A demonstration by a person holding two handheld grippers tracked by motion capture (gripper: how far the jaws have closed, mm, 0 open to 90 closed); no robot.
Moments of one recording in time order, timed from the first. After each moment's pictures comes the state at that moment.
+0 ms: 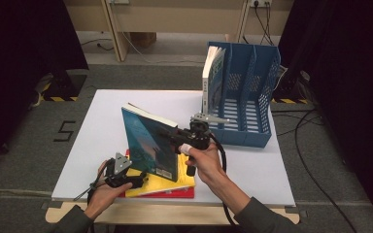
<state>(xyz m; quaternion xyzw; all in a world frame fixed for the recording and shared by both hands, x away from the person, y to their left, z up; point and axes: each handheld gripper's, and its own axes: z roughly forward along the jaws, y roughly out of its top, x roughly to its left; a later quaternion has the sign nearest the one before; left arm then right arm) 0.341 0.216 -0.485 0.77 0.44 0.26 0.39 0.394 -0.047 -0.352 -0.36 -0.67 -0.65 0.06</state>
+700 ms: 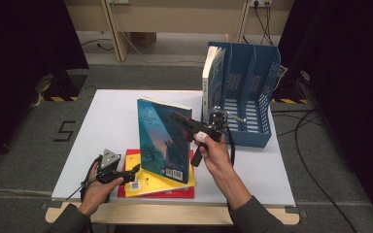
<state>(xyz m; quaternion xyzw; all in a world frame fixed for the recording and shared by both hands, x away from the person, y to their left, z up) 0.348 0.244 -0.481 0.73 0.49 0.23 0.42 0.418 -0.080 -0.356 -0.42 -0.56 -0.71 0.10</state>
